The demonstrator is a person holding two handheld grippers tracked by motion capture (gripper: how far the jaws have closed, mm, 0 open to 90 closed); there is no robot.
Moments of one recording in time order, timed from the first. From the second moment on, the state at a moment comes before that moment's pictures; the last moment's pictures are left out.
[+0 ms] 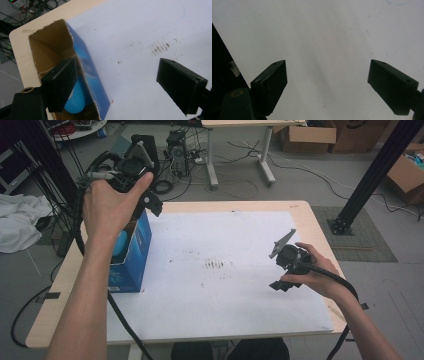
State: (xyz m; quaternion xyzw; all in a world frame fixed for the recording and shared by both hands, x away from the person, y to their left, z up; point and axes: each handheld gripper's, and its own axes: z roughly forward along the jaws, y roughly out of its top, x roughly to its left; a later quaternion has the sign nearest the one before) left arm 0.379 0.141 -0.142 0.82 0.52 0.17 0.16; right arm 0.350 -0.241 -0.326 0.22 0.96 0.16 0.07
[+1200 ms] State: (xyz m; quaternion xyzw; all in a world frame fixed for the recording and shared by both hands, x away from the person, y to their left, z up) left arm 0.392 0.065 -0.245 0.86 0.48 0.09 0.13; right arm 0.351 -0.249 -0.324 0.23 0.96 0.15 0.07
